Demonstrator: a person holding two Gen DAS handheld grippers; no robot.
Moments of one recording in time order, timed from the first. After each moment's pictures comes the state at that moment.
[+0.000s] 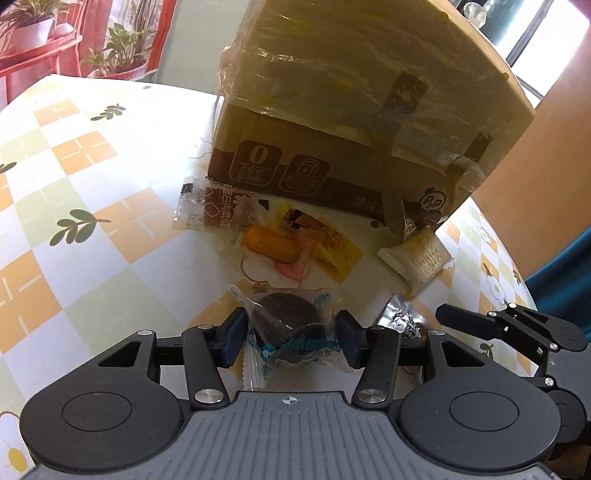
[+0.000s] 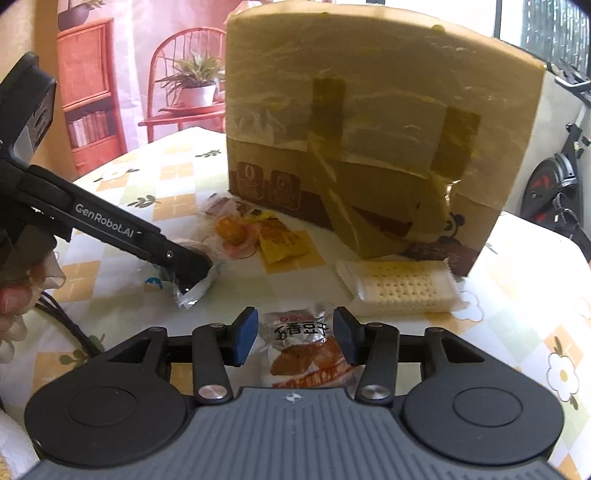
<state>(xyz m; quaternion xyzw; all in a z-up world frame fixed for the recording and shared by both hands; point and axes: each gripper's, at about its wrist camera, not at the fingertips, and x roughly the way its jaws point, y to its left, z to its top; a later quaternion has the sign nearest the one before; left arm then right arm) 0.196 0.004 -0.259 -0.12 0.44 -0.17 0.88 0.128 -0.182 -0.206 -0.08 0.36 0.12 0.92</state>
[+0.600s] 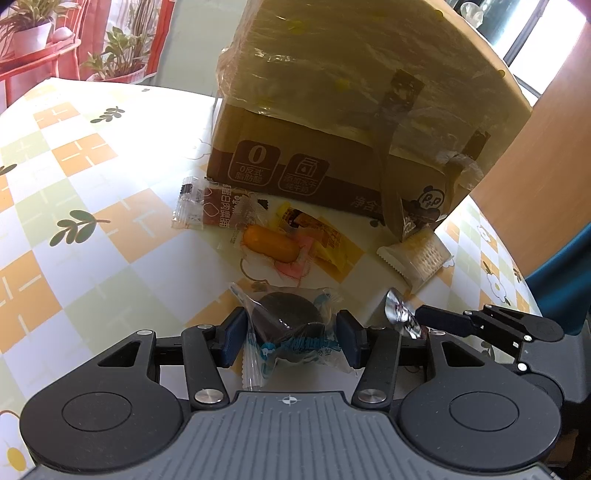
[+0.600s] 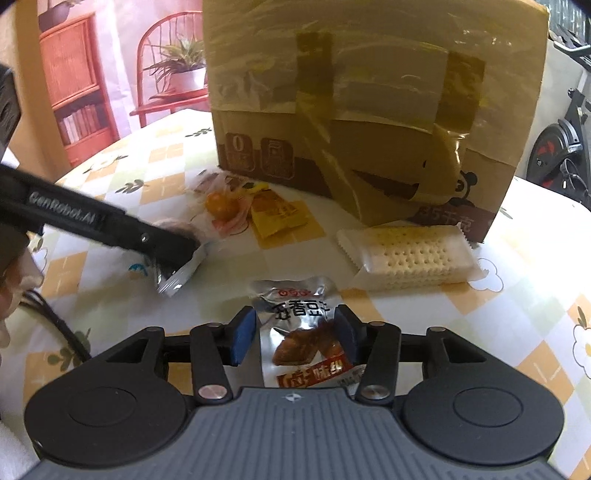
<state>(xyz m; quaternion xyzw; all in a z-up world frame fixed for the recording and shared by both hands) 0.193 0.006 -0.259 -0.11 0.43 -0.17 0.88 0.144 -0.189 -0.226 -0.04 0.39 0.12 0.91</state>
